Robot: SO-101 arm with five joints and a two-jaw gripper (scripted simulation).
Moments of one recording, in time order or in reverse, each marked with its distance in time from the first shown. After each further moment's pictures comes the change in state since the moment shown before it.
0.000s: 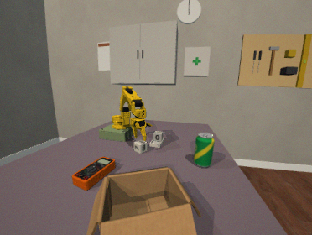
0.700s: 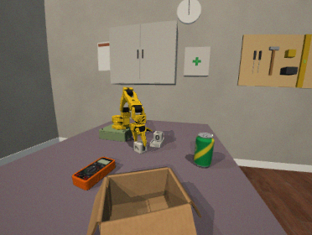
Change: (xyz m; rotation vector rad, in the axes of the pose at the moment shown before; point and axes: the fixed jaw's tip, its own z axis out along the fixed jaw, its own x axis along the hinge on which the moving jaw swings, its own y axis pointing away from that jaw) arm 0.001 -0.003 0.025 0.011 0.004 0.000
